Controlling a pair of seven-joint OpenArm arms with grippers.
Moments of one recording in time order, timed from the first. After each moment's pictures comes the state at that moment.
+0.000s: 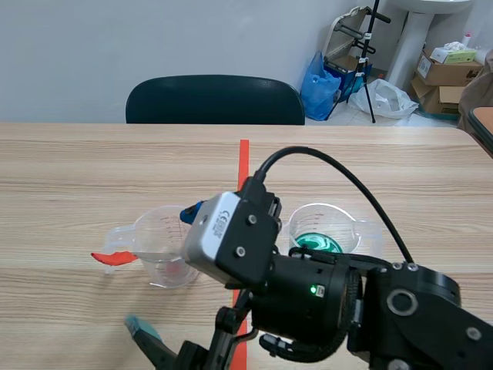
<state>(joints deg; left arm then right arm) 80.4 -6.9 -30.8 108.3 4.5 -19.5 -40.8 -9.4 23.1 -37.0 95.7 -10.0 27.1 19.2</state>
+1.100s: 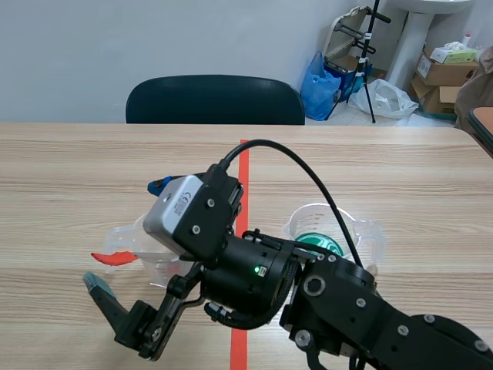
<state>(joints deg) 80.4 -6.9 -30.8 108.3 4.5 -19.5 -41.0 0.7 14.2 -44.5 79.4 -9.6 18.7 31.1</state>
